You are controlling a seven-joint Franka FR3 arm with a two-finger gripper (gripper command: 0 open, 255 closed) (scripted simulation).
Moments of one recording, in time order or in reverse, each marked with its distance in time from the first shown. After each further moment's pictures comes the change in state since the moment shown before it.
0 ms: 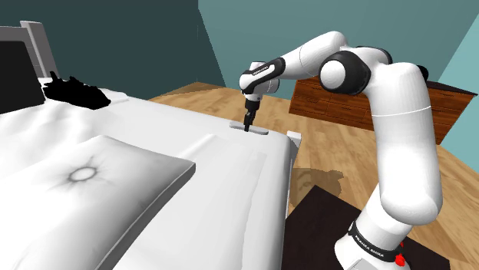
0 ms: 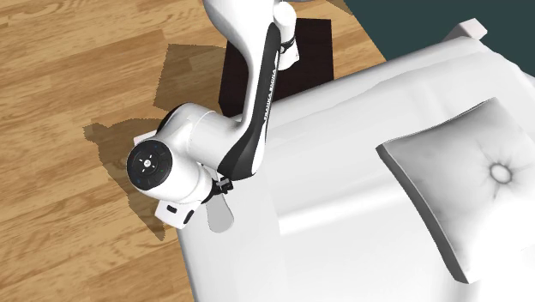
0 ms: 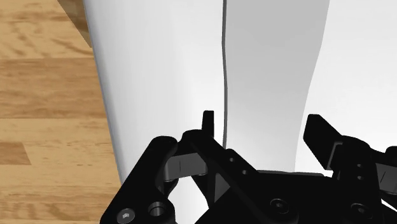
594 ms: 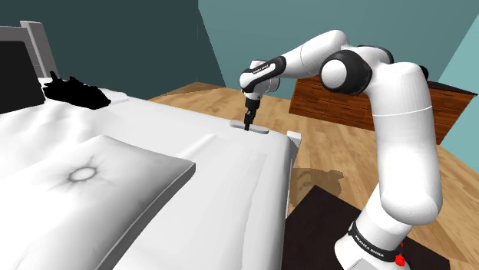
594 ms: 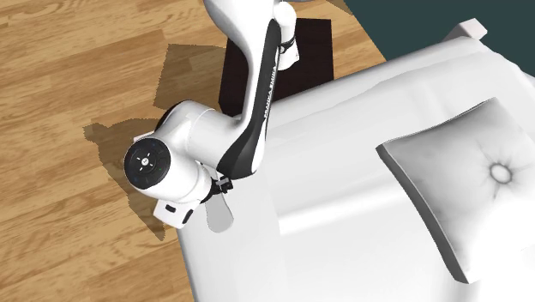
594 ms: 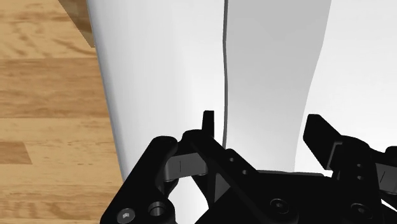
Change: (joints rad) arm 0.001 -0.009 -0.002 0.003 -0.003 -0.012 0.002
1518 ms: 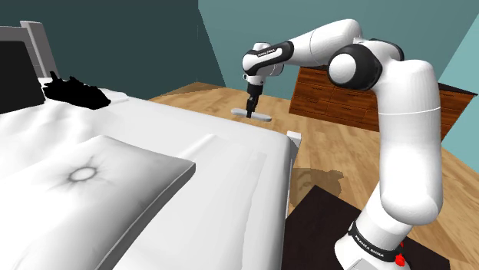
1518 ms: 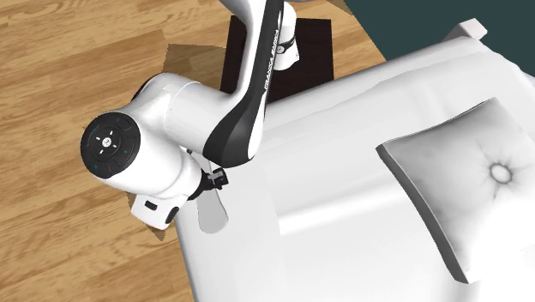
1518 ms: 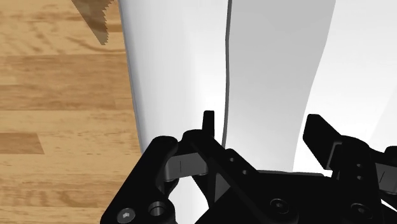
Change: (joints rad) arm 0.004 -0.066 -0.014 0.091 -0.026 -0.152 0.019
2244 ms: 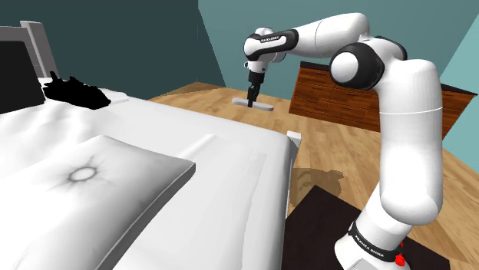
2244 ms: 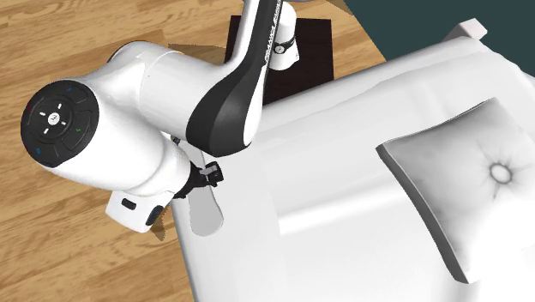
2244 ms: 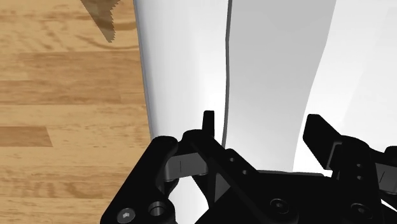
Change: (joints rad) arm -0.006 -0.015 -0.005 0.125 -0.010 -0.138 0.012
